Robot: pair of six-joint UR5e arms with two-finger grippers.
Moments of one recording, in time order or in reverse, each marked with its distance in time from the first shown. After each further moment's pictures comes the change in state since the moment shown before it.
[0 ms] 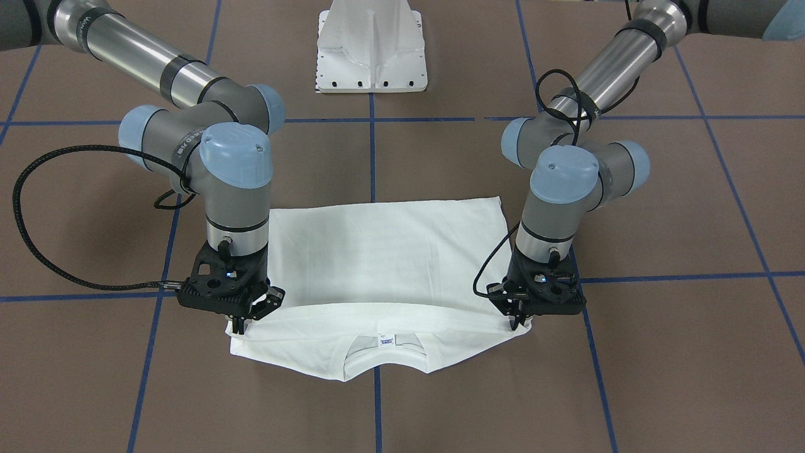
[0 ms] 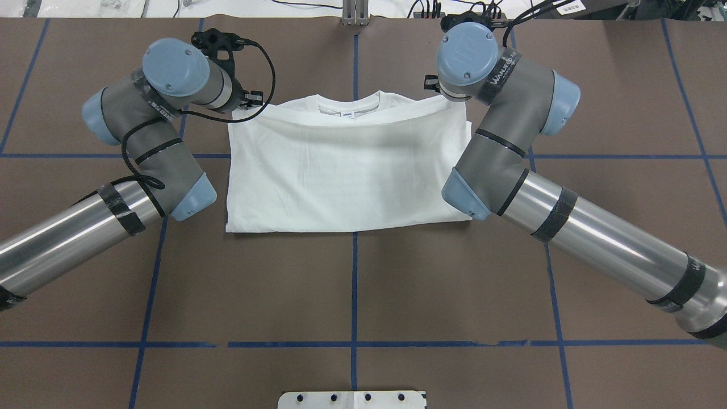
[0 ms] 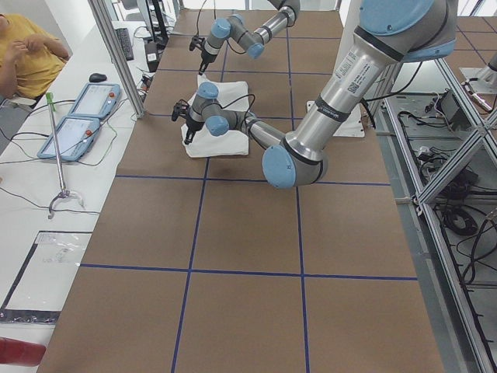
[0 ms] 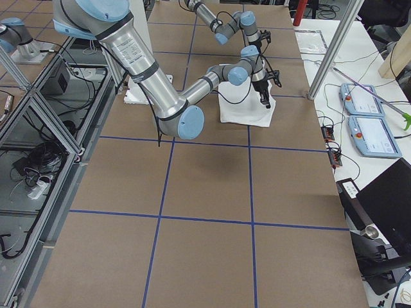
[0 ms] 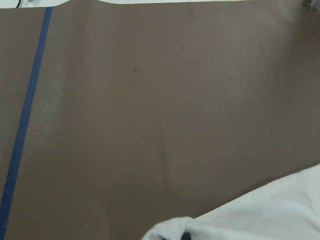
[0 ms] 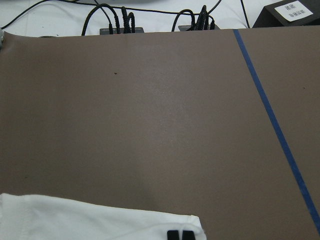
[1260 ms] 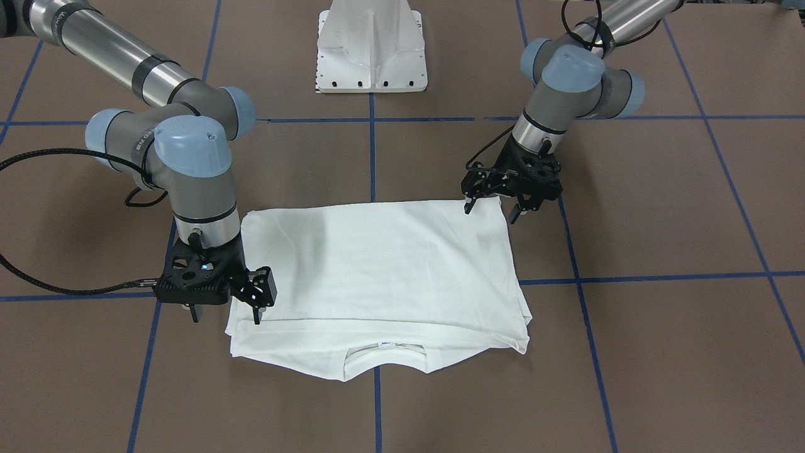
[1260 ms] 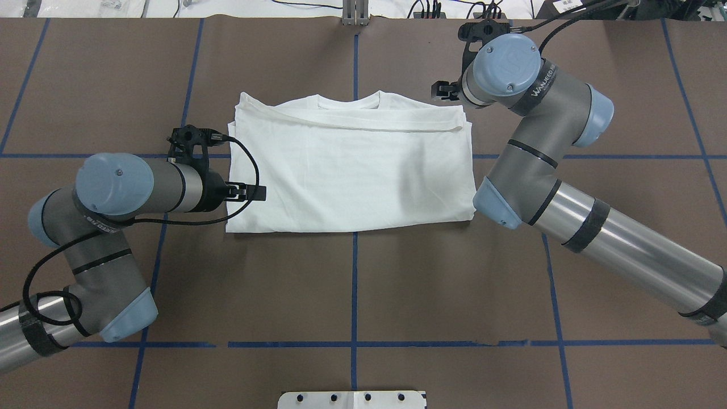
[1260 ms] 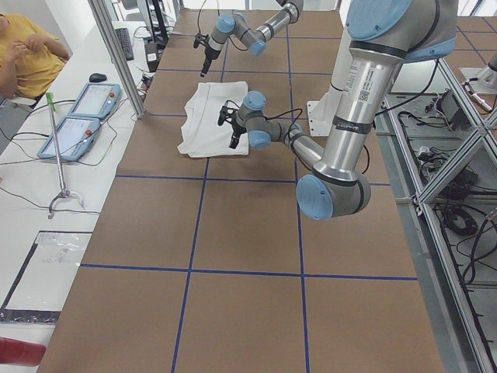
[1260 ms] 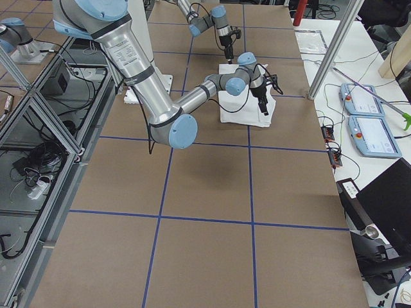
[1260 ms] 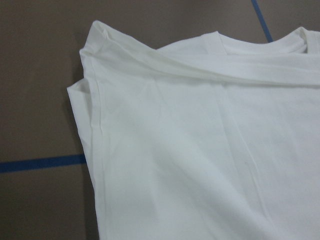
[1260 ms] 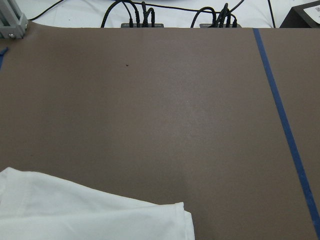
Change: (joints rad) left arm 0.208 0.359 -0.432 -0.127 -0.012 -0.138; right arm 0.017 -0.103 0.063 0.148 0.053 -0.093
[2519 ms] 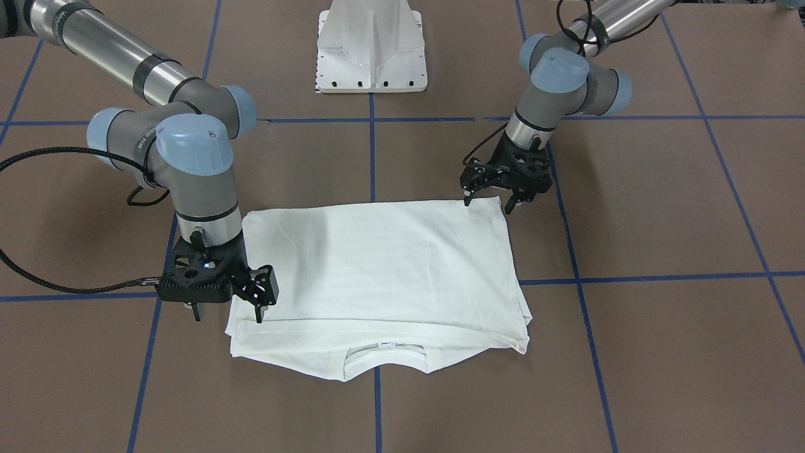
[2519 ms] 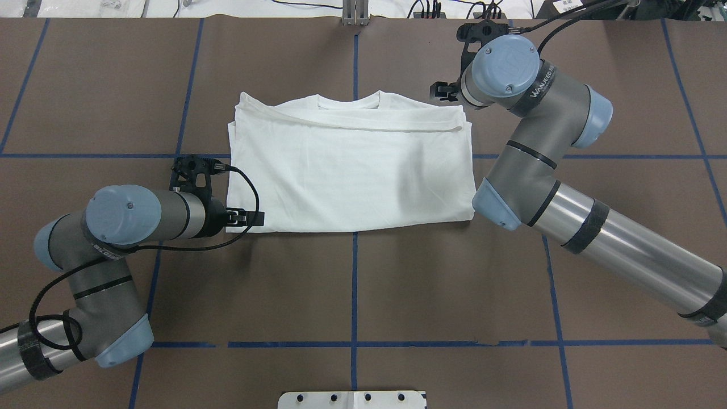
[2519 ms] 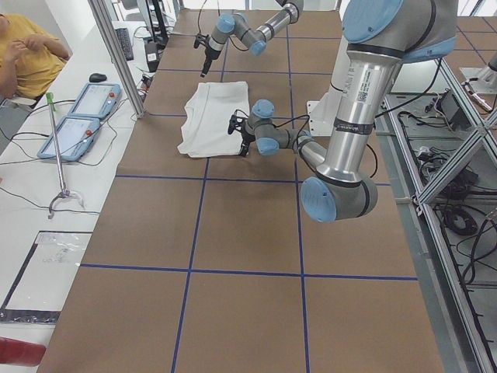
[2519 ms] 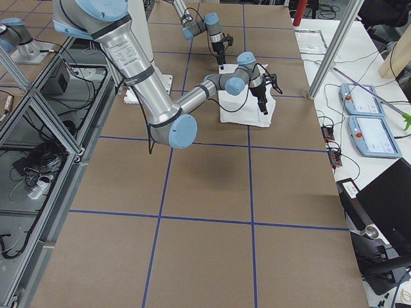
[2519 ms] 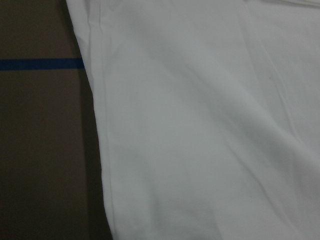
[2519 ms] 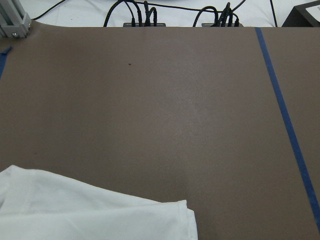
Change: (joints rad) left arm 0.061 0.037 0.006 -0.006 0.038 -0.018; right arm -0.004 0.000 0.002 -0.001 -0.001 0.002
